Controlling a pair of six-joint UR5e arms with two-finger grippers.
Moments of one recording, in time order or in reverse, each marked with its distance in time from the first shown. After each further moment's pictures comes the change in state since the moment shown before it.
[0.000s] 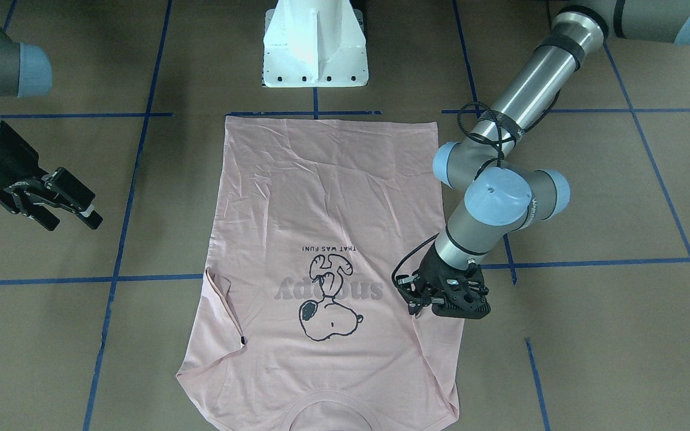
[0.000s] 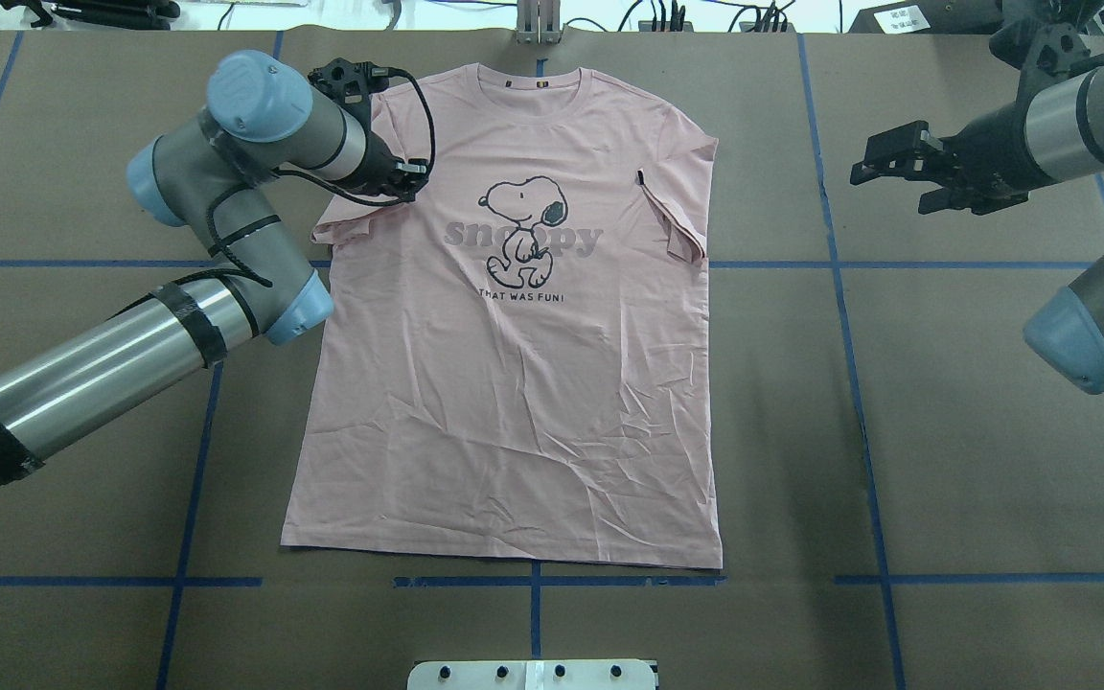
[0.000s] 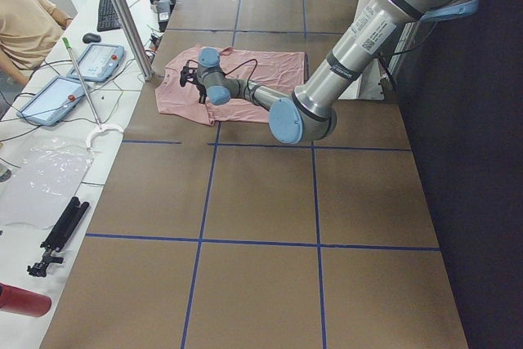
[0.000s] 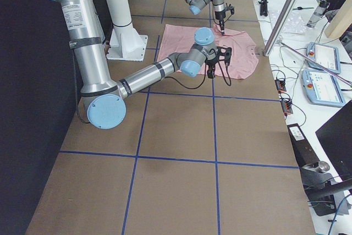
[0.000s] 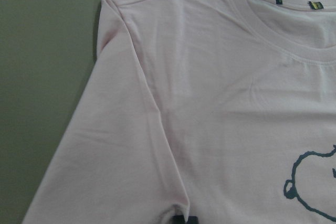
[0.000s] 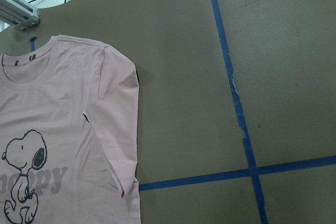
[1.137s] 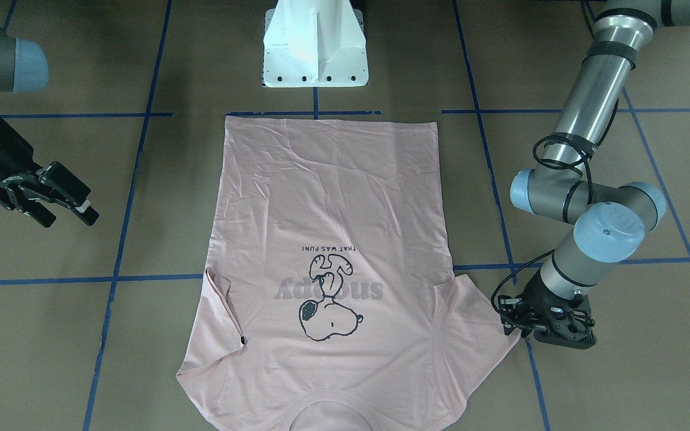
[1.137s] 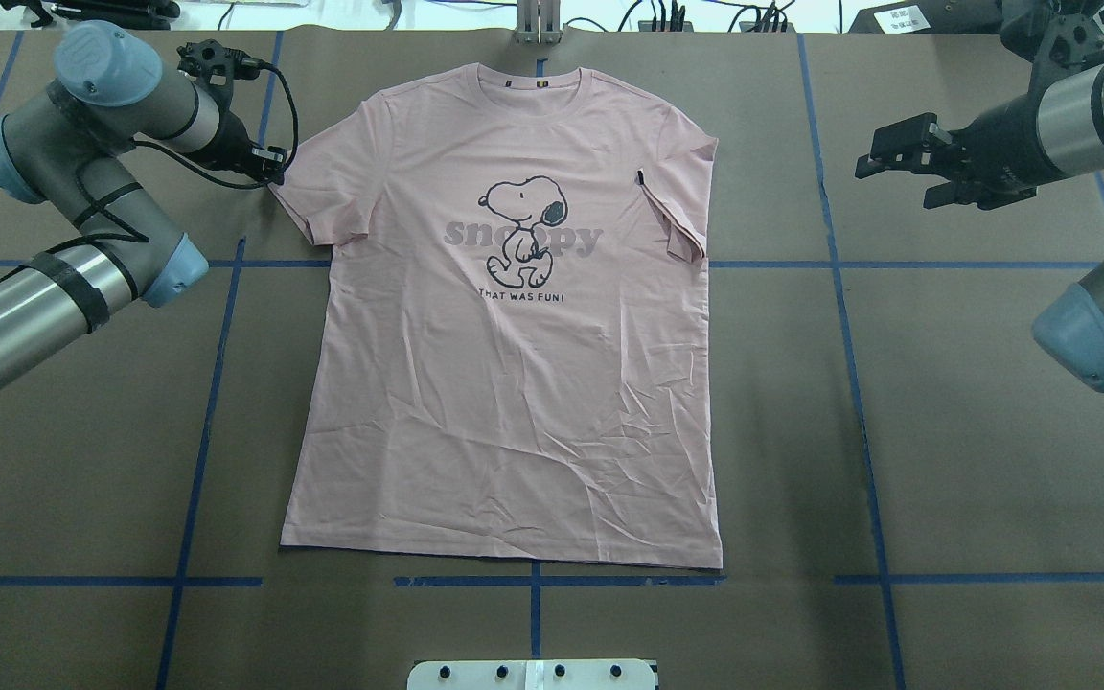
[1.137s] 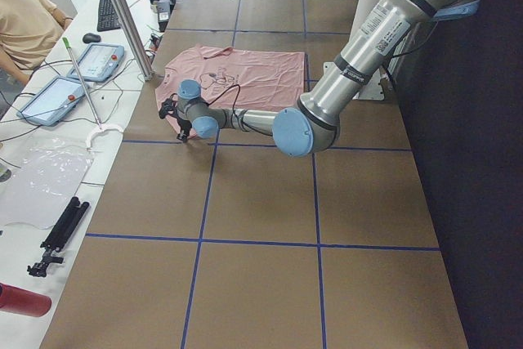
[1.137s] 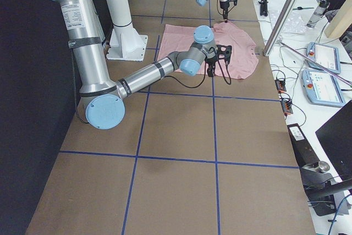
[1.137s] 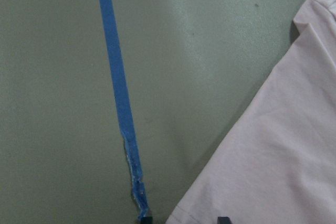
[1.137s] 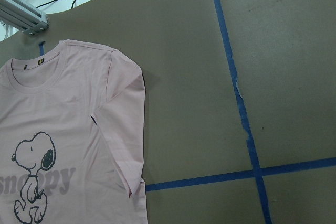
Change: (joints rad) left arm -0.155 0.135 0.065 -0.012 -0.088 0.363; right arm 0.011 -0.006 0.020 -0.001 0.005 0.004
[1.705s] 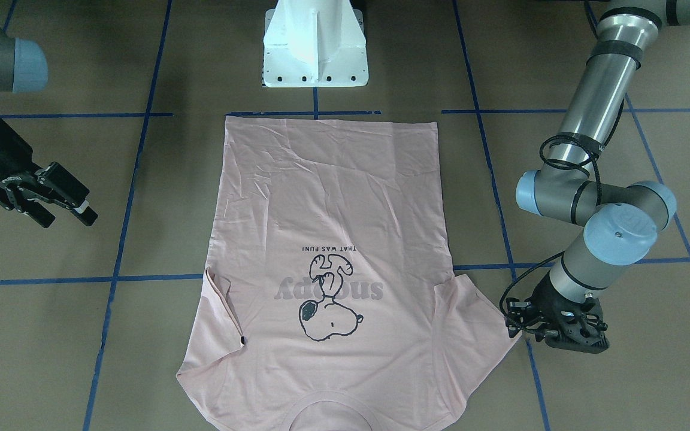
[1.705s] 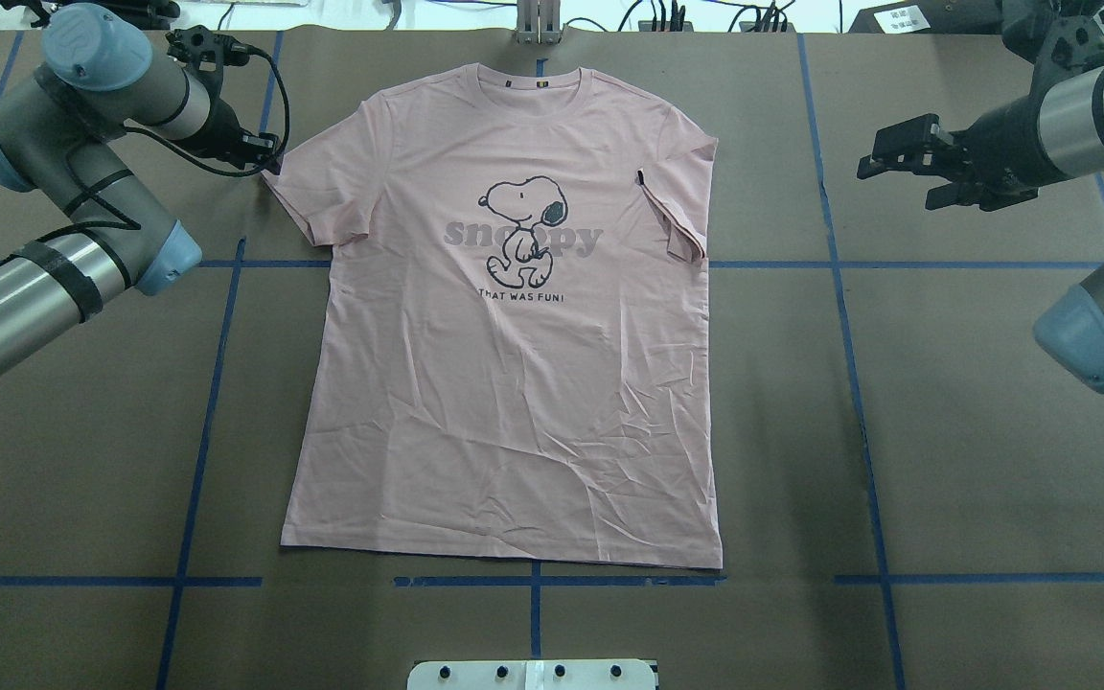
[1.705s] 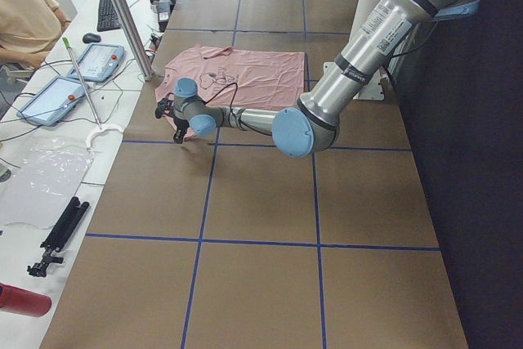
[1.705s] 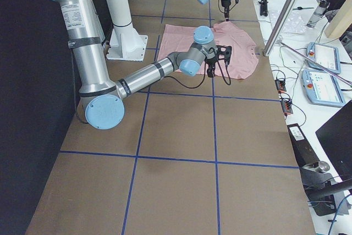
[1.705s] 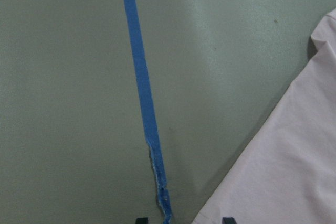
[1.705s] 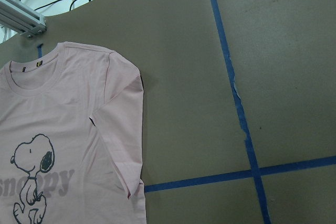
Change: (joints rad) left arm -0.016 -0.001 -0.009 0.028 -0.001 0.000; right arm 0.000 -0.003 0.000 0.000 -0.003 0.002
